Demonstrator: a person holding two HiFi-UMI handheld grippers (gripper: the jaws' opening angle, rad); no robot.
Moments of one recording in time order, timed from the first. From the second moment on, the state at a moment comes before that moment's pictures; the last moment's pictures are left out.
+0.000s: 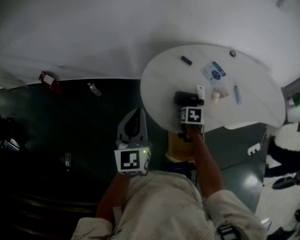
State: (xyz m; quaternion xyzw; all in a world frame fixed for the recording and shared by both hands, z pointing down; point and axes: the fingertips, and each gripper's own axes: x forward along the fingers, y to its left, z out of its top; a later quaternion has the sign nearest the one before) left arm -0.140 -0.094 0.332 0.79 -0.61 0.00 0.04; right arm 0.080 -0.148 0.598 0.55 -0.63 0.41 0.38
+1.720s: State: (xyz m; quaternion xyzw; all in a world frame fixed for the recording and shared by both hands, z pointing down) left arm -0.109 -0.094 0.328 0.83 -0.56 -0.02 0.04; right arm 0.078 -0.128 0.455 0.61 -0.72 0.27 0.18
